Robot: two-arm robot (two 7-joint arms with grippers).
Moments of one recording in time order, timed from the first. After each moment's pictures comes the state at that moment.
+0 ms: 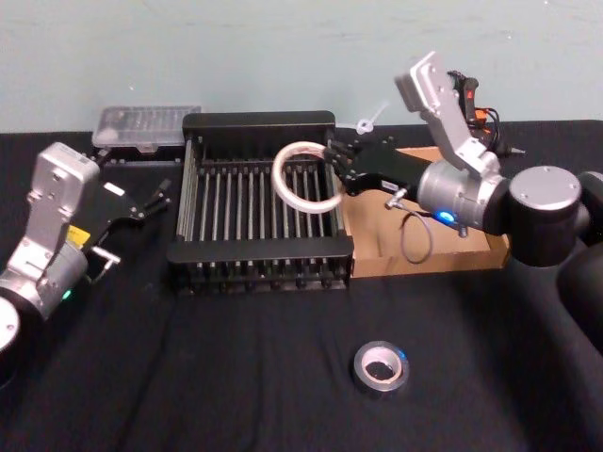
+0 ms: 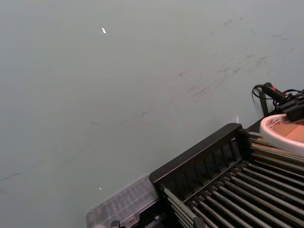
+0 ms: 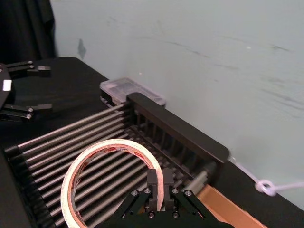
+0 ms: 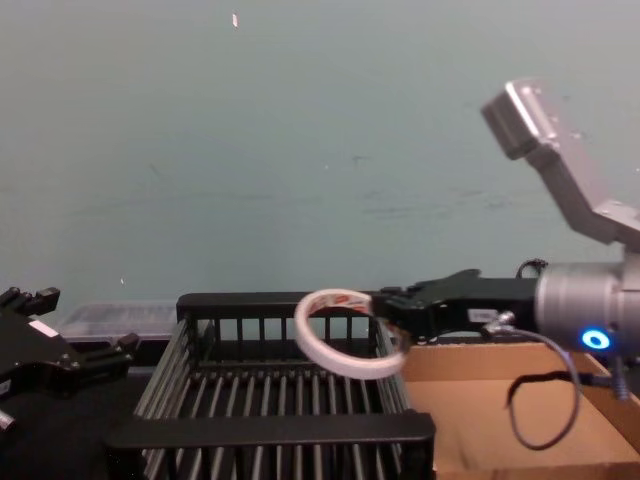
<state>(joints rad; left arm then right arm) -0.20 0.60 0.45 -1.41 -0.25 -0.12 0.03 0.58 0.27 -0.52 -1.11 0.26 0.12 0.52</state>
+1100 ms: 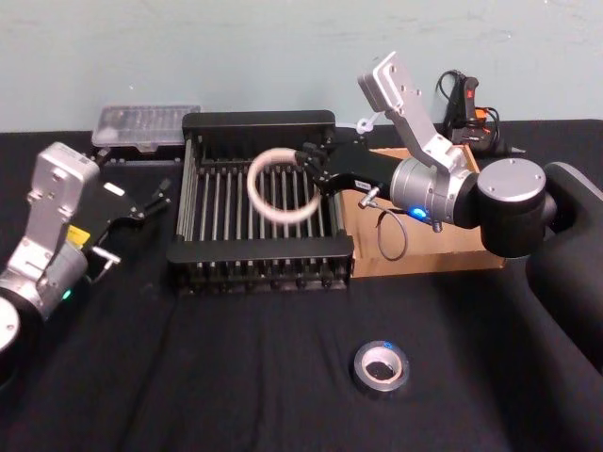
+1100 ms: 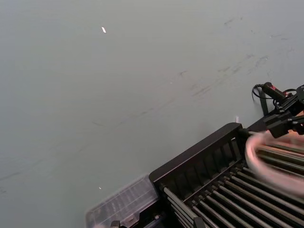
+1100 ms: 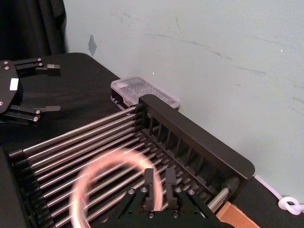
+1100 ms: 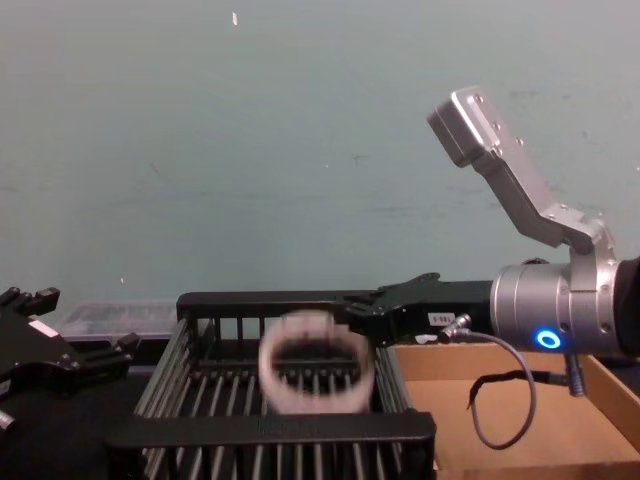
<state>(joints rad) -0.20 0.60 0.45 -1.41 -0.25 -0.12 0.03 0.64 0.21 -0.56 -1.00 0.23 0.09 0.54</state>
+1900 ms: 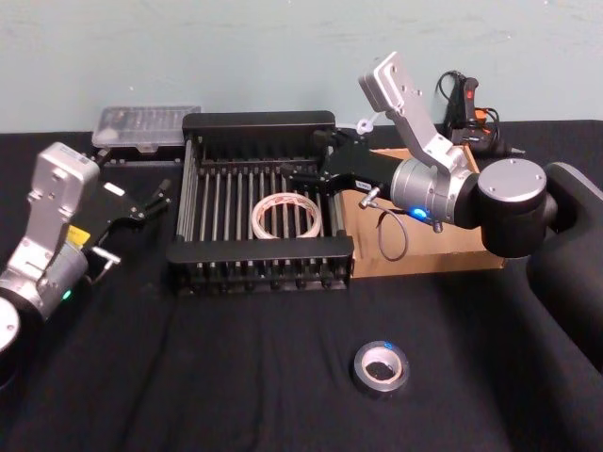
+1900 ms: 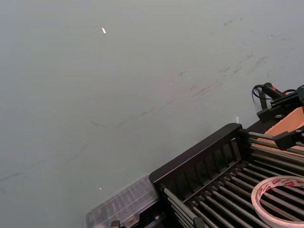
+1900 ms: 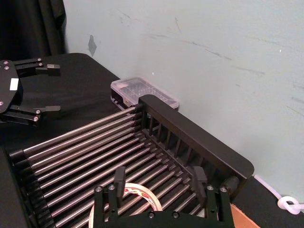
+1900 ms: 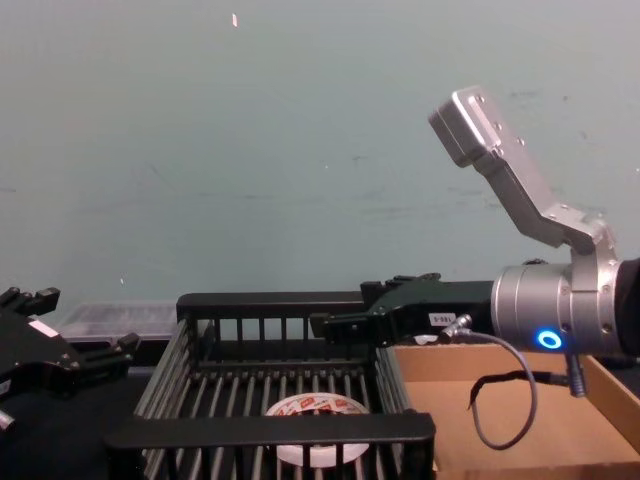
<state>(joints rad) -0.20 0.60 0.45 -1.41 -0.25 -0.12 0.03 0.64 0.21 -0.56 -1.01 0.23 0.09 0.54</state>
